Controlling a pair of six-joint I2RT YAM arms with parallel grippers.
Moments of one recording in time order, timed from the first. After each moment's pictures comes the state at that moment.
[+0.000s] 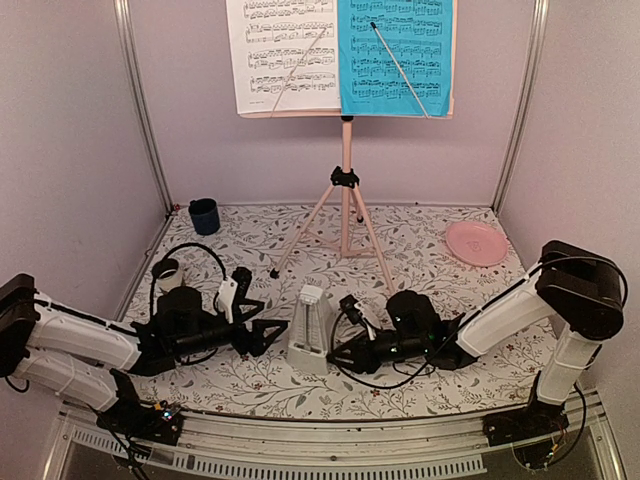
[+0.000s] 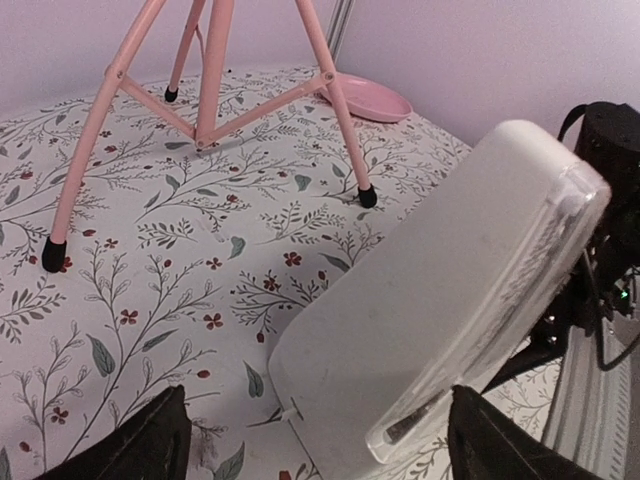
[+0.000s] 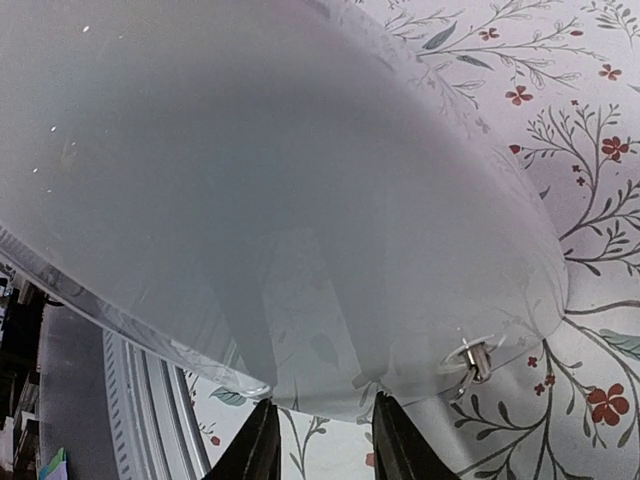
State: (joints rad) left arm -0.90 1.25 0.26 0.71 0.01 -0.29; right arm 1.03 1.77 0.62 0.64 -0.34 0.52
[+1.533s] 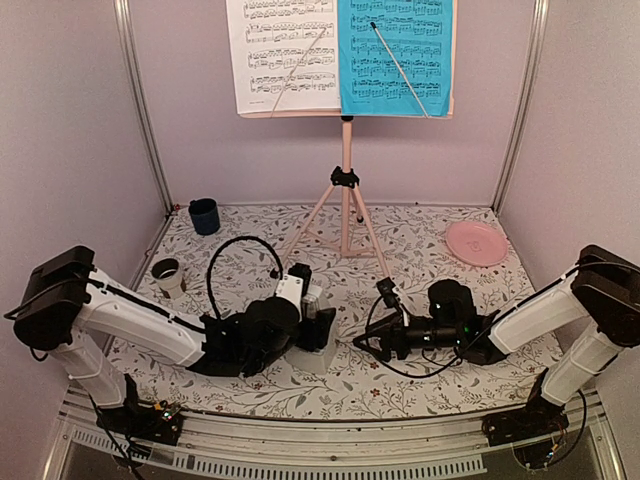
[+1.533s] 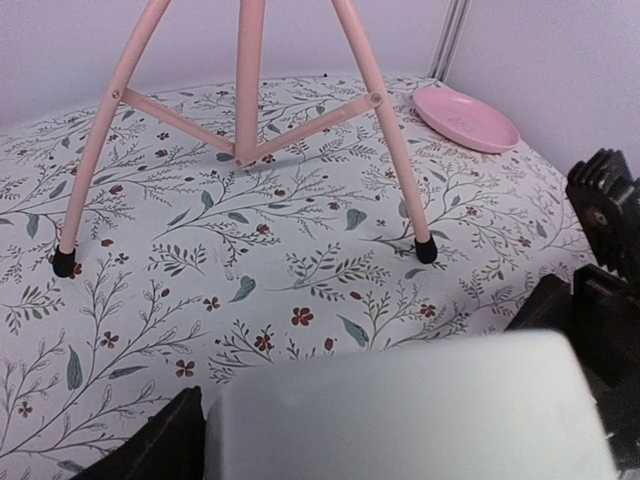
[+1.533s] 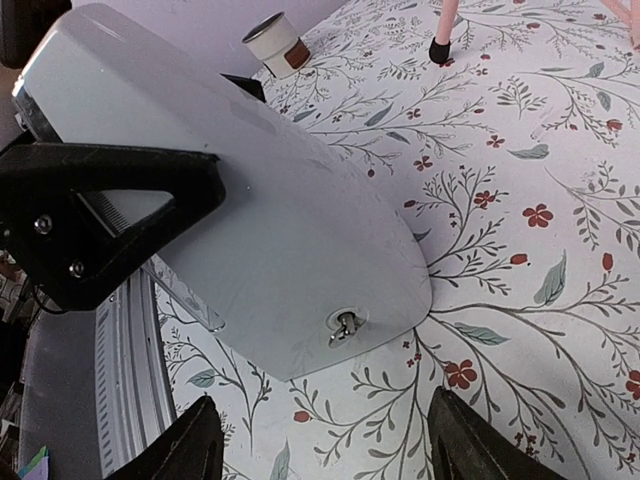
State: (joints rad) left arm -1.25 1.63 0.73 0.45 -0.66 -0.48; right arm 0.88 1.58 0.44 0.72 -0.39 0.42
